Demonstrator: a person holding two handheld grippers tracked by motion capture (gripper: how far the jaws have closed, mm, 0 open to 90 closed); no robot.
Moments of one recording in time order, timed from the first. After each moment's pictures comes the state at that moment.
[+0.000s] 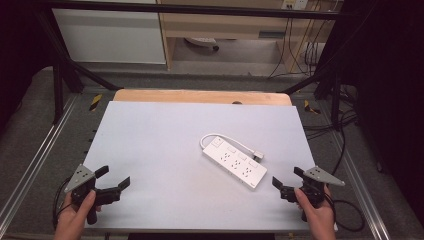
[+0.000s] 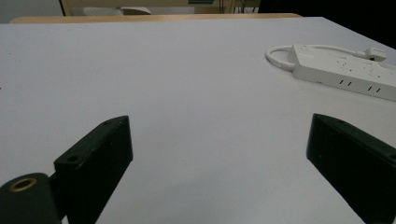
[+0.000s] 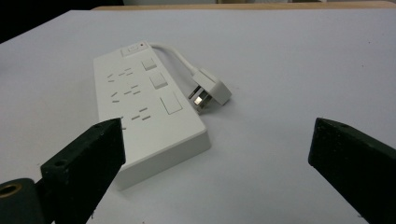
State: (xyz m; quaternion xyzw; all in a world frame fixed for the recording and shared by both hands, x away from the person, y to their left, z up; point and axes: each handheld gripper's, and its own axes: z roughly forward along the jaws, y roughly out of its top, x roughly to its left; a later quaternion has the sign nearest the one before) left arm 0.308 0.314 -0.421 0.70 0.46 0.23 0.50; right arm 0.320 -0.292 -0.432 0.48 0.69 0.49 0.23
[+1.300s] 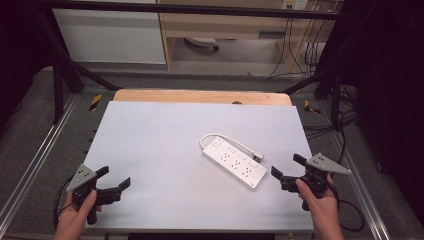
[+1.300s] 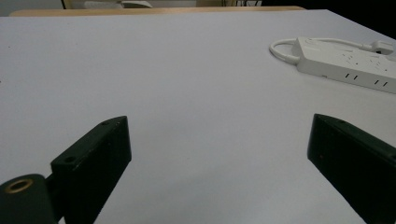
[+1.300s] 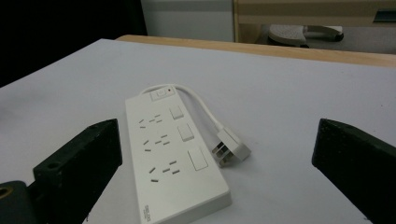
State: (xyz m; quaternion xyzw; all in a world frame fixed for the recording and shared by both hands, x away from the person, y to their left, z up) left arm 0.309 0.313 -0.424 0.71 0.46 0.23 0.49; right arm 0.330 -0.281 -0.382 0.45 0.69 0.52 0.23
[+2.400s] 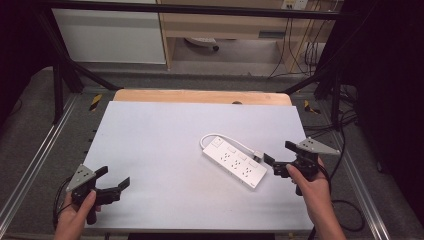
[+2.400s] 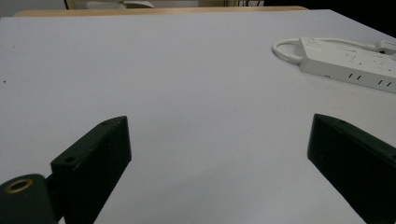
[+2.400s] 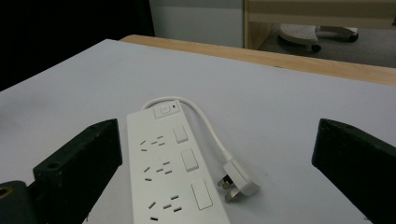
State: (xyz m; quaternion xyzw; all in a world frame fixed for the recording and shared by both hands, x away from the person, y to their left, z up) left arm 0.309 0.315 -0.424 0.71 0.46 0.23 0.48; right arm 0.366 -0.264 -0.366 0.43 0.71 0.52 0.22
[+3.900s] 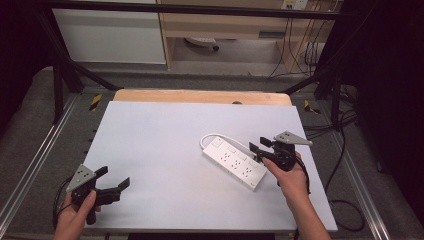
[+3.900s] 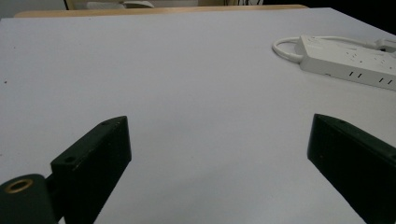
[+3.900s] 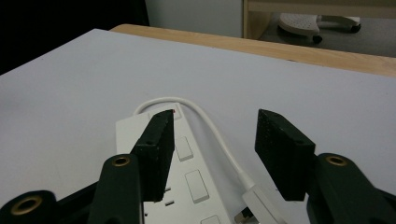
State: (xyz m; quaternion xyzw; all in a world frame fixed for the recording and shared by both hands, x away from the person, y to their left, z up) left arm 0.309 0.315 -0.424 0.71 0.46 0.24 0.48; right arm 0.402 -0.221 -0.387 0.44 0.72 0.50 0.22
